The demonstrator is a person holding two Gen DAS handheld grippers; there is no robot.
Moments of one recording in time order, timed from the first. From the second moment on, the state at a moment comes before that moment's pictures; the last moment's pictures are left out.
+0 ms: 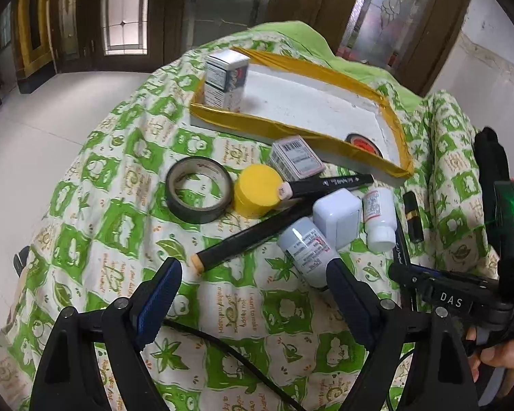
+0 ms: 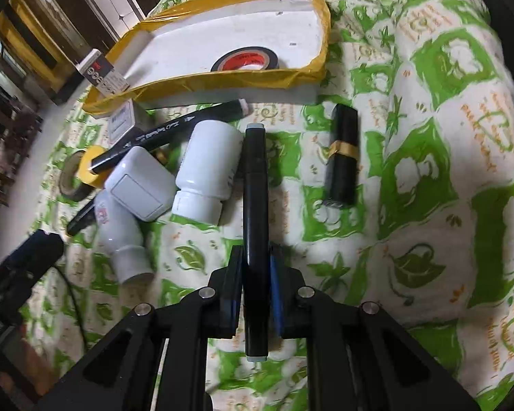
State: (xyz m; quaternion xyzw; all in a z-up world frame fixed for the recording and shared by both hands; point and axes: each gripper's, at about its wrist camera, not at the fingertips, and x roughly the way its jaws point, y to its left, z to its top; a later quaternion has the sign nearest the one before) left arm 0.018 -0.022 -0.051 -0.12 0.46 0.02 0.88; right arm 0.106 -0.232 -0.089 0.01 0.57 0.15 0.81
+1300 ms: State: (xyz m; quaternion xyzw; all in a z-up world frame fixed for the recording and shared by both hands) left arm 0.049 -0.054 -0.082 -0.07 0.54 0.00 0.84; right arm 0.099 -0.209 -0.103 0.05 0.60 0.17 0.78
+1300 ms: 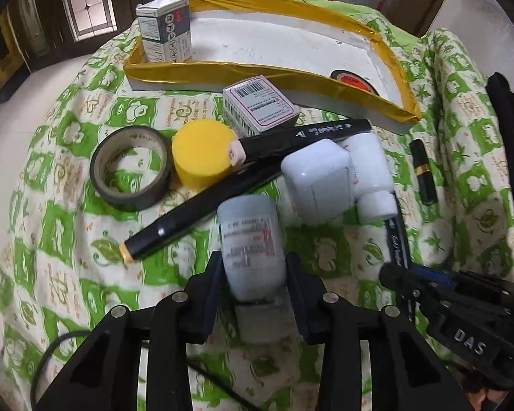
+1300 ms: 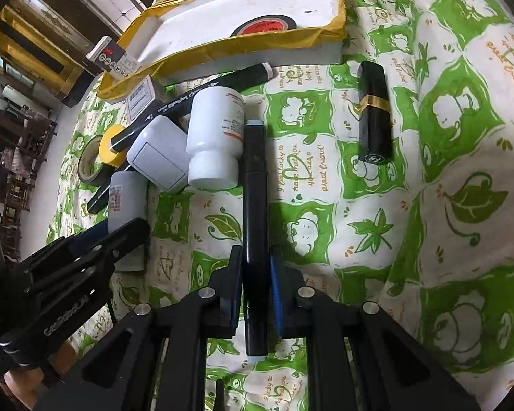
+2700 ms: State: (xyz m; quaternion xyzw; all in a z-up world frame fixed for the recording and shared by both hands) left arm 0.036 -0.079 -0.019 0.04 0.44 0.04 0.90; right arm 0.094 -0.236 -0.050 0.08 0.49 0.18 0.85
